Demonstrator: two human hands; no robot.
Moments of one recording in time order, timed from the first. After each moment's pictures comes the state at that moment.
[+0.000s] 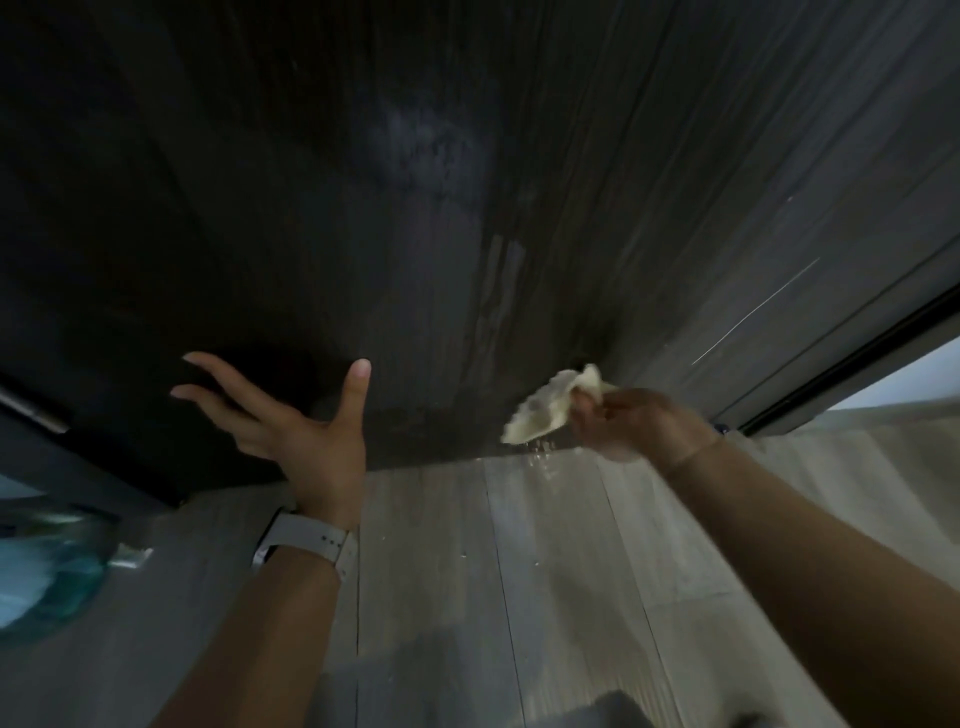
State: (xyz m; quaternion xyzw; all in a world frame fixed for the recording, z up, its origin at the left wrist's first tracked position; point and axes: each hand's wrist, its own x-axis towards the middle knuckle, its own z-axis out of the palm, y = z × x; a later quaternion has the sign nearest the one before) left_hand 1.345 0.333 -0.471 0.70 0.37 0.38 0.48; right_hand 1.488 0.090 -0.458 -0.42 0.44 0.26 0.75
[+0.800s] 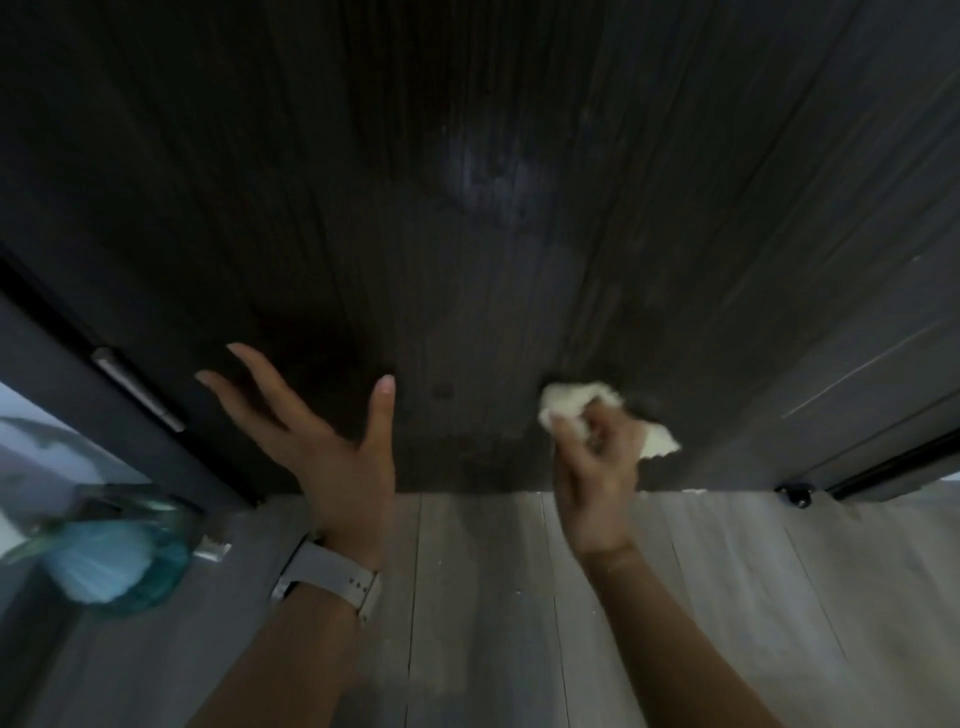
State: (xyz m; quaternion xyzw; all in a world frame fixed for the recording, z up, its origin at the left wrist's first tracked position) left_hand 1.319 0.361 -0.442 0.73 0.34 0.43 0.41; right_hand 1.418 0.178 -0.513 -0.82 -0.31 -0.35 0.34
